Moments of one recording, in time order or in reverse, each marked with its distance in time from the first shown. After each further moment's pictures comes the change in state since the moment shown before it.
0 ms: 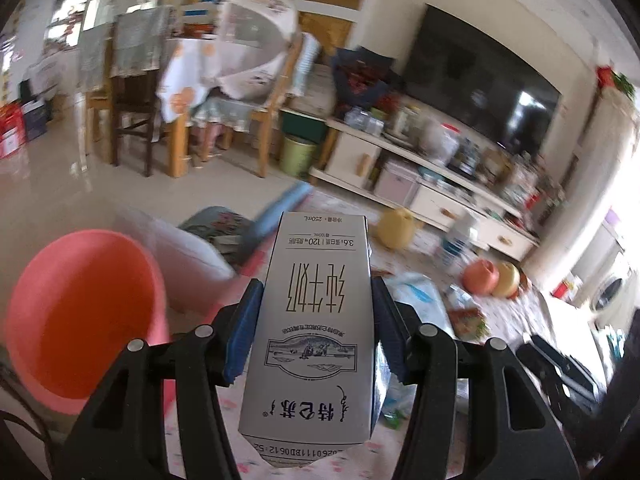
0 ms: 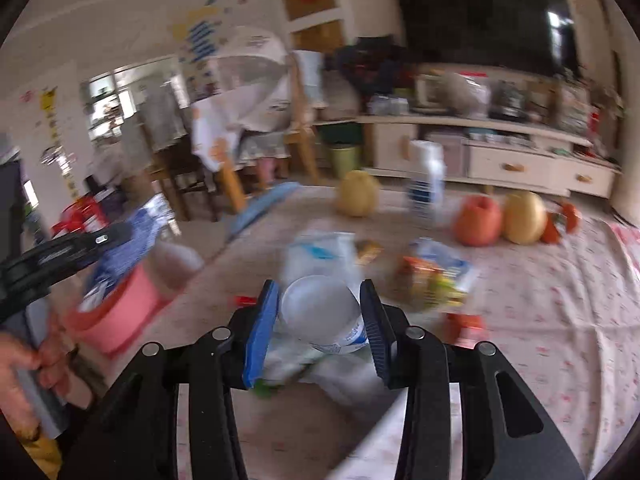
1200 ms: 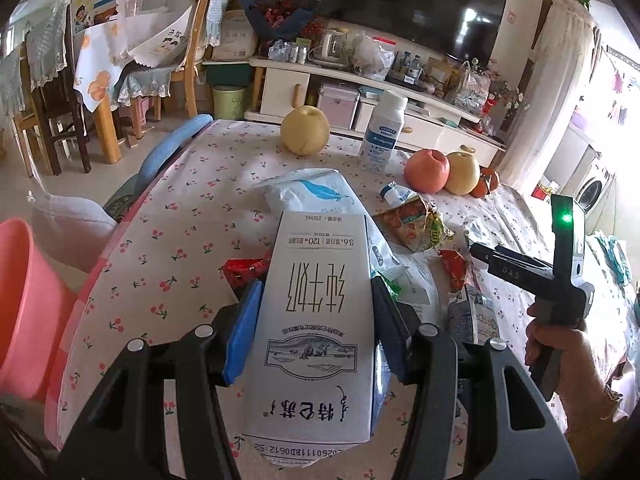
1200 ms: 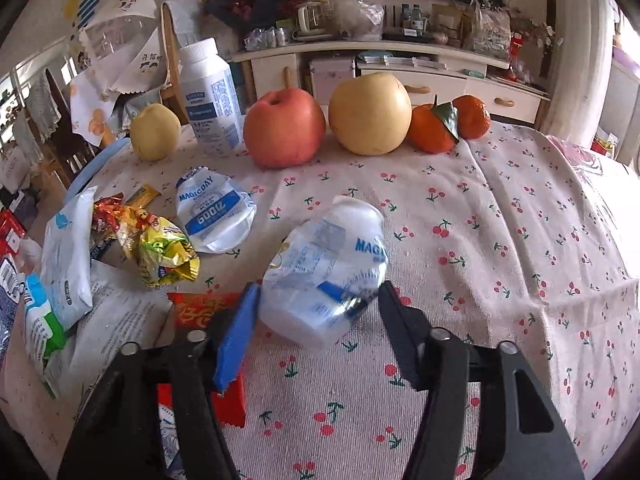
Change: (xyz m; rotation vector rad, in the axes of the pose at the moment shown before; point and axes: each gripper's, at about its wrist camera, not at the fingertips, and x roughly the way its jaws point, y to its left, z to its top) left arm 0.057 -0.115 -0.075 0.259 0.218 -0.129; right arm 0.069 -0.217 -0.045 0.197 0.207 -0.350
